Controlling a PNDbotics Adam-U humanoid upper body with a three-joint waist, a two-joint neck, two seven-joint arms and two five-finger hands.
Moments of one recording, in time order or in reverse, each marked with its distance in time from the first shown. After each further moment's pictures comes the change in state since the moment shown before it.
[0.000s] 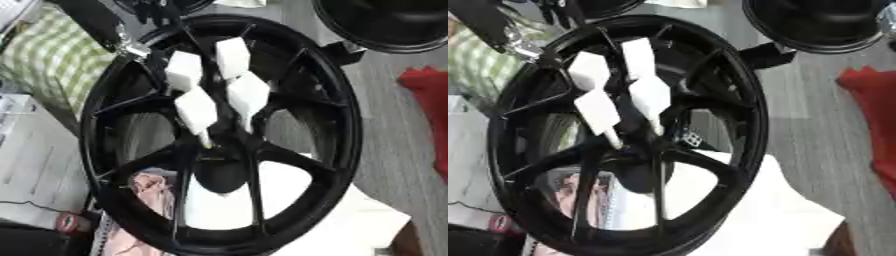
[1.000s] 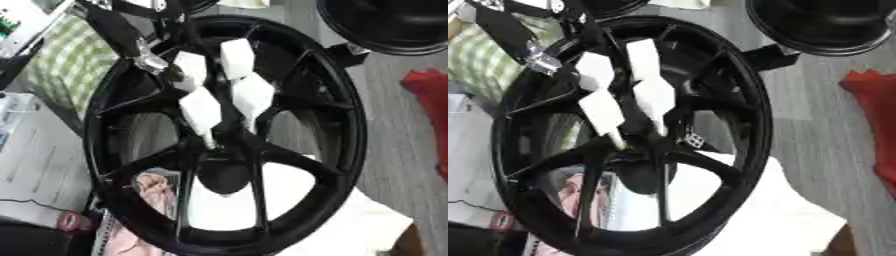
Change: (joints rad) left arm -0.001 -0.032 -0.039 0.021 0.036 0.001 -0.001; right arm -0.002 0.001 0.000 0.006 -0.006 0.000 -0.001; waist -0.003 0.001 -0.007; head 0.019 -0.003
